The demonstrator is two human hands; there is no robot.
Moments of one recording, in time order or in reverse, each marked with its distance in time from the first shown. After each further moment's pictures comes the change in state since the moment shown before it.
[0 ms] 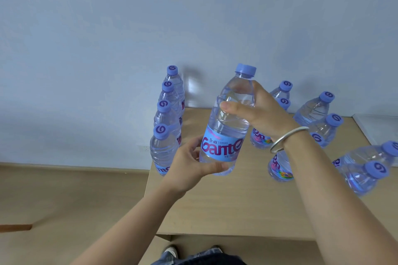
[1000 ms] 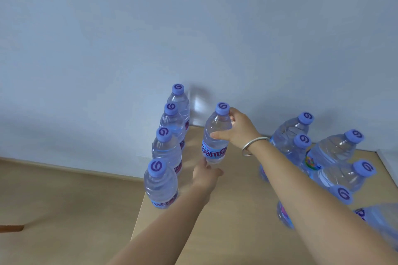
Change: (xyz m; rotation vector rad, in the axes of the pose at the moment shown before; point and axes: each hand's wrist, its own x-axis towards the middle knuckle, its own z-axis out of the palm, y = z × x) left_hand 0.119 -0.064 0.024 -0.127 0.336 -0.444; right_hand 0.122 0.087 0.027 -0.239 -0.032 0.096
